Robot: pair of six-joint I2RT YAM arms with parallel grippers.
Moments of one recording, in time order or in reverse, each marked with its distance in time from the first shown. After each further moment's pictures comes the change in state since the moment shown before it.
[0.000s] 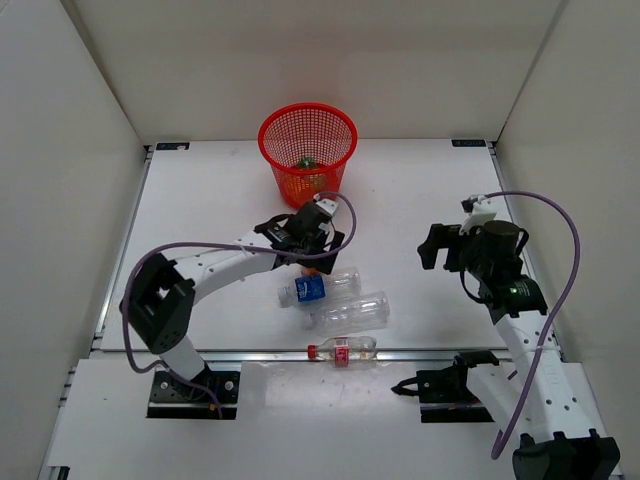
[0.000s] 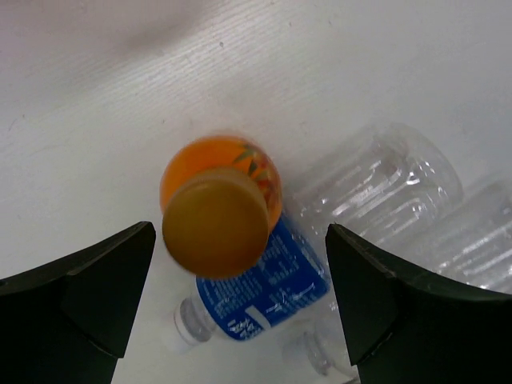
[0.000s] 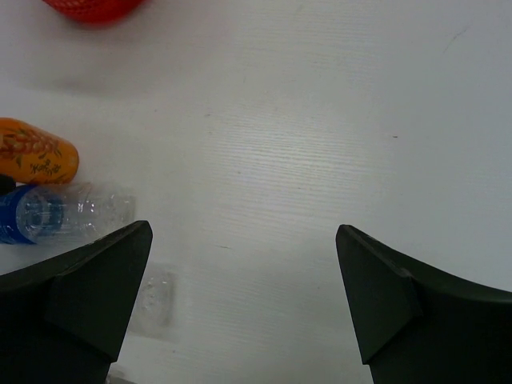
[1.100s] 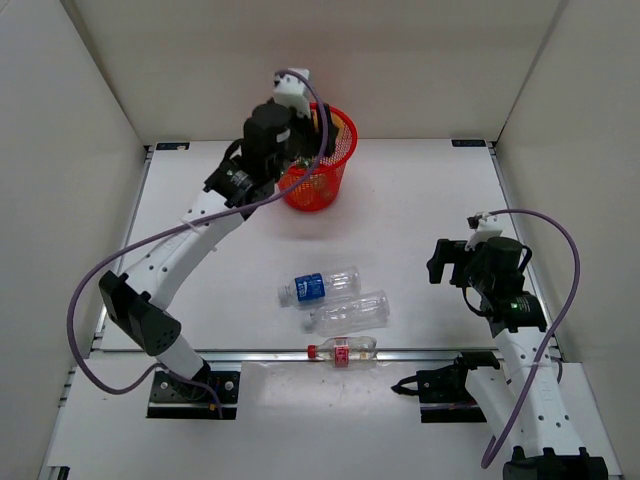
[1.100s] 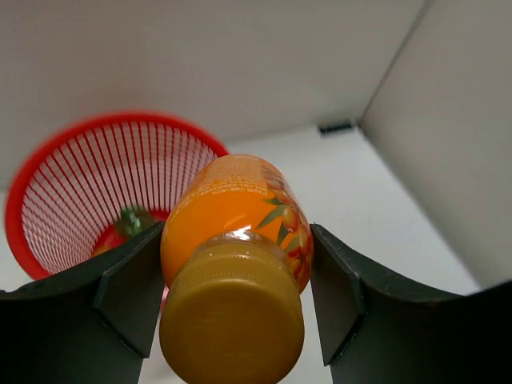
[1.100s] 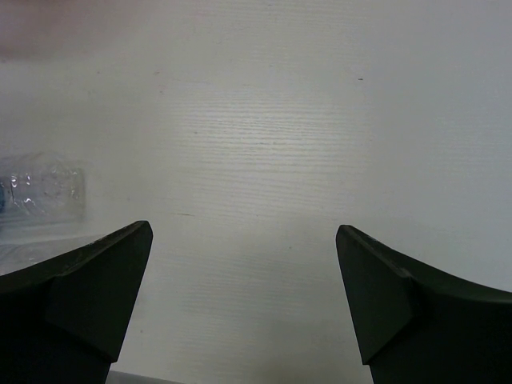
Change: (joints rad) left arm 0.137 -0.011 0.581 0.188 -0.035 0.072; right arm -0.062 -0.106 -0.105 -0.069 0.042 -0.031
